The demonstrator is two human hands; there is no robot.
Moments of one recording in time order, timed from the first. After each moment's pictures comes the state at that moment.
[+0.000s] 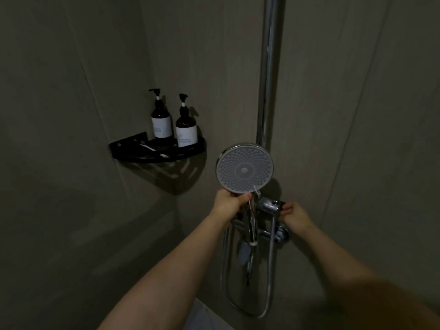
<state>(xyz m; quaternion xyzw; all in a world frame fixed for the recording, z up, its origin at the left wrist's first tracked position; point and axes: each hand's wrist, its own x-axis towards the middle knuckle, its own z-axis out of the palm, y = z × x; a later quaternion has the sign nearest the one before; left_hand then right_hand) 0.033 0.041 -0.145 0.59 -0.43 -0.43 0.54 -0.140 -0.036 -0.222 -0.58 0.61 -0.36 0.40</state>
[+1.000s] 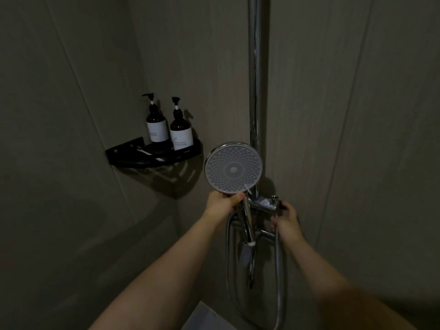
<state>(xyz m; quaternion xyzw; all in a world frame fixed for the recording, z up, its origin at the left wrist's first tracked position) 0.040 0.045 -0.148 0.56 -0.43 -0.43 0.56 -0.112 -0.014 -0.244 -0.43 0.52 -0.52 0.52</state>
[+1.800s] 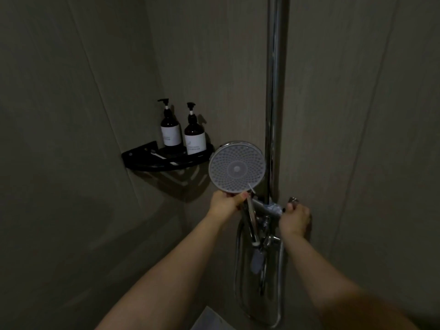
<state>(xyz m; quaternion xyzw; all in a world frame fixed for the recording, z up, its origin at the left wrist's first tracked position) 0.064 0.043 -0.136 0.55 -0.40 -0.44 0.59 -0.077 -0.010 -0.199 -0.42 0.67 -0.53 0.30</state>
